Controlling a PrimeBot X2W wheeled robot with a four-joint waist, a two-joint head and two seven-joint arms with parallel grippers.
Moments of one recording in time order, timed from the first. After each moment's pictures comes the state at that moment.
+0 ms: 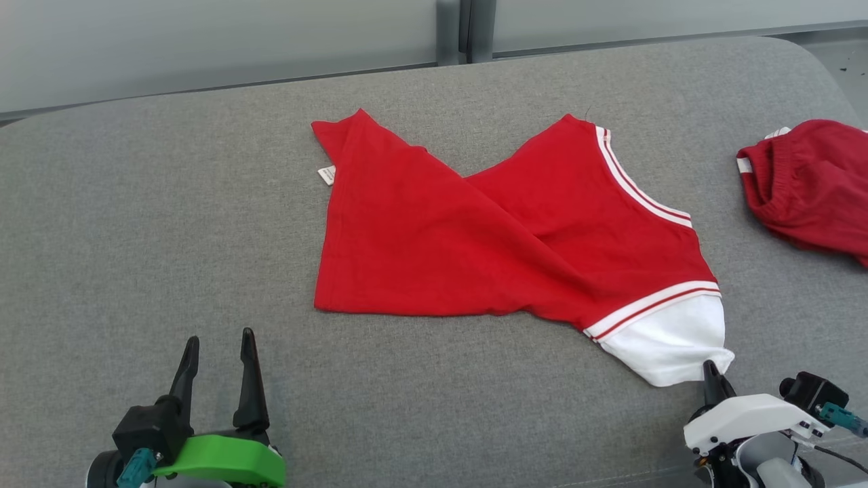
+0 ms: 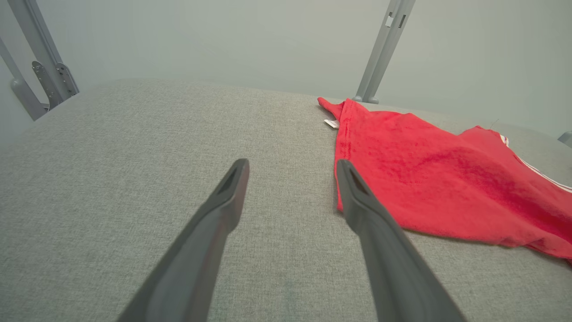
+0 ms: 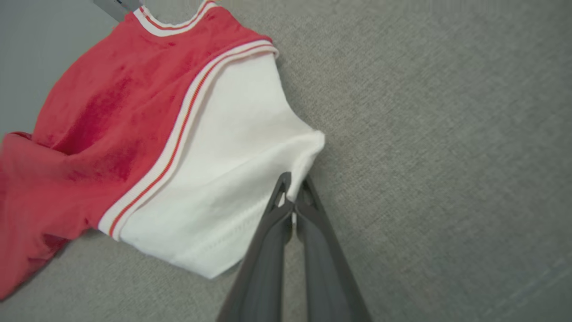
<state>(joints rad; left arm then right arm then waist) 0.02 0.11 -0.13 0.16 -0.34 0.05 -0.25 -0.25 -0.10 -0.03 0.83 0.72 0.13 -0.24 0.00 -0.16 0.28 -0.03</state>
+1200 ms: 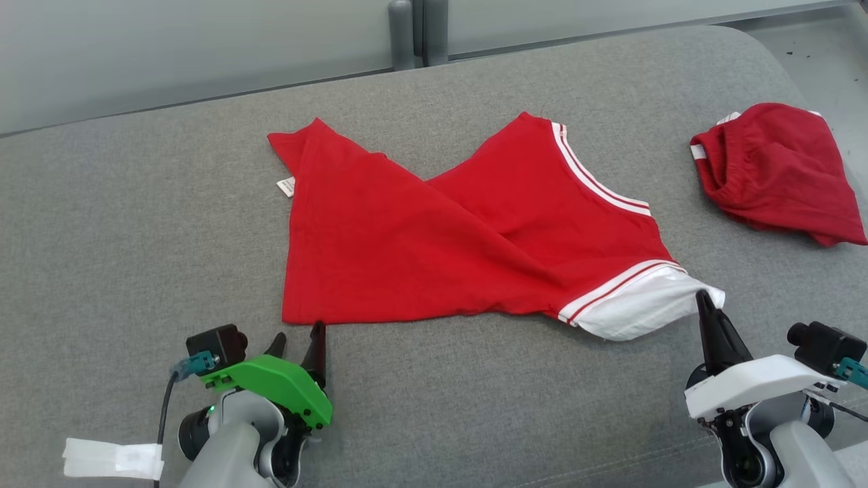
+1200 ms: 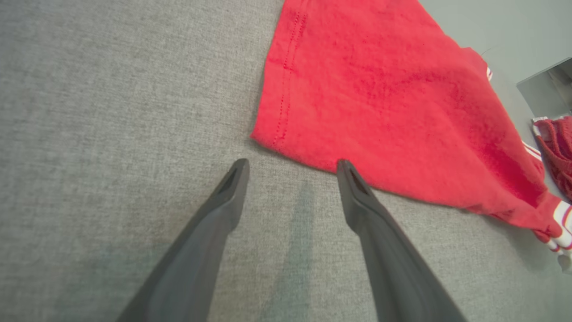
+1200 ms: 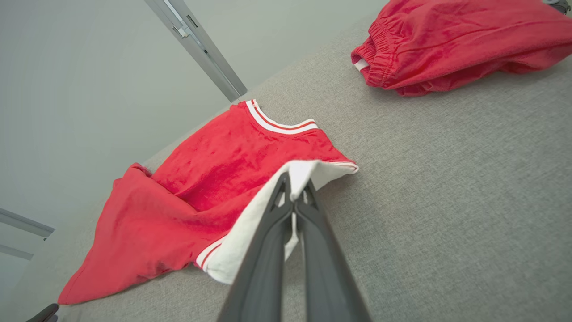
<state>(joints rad) -0.37 0.05 -0.29 0.79 -0.71 -0.07 -0.09 -0.14 -0.17 0.06 0.38 0.70 0.13 -0.20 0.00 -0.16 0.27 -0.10</state>
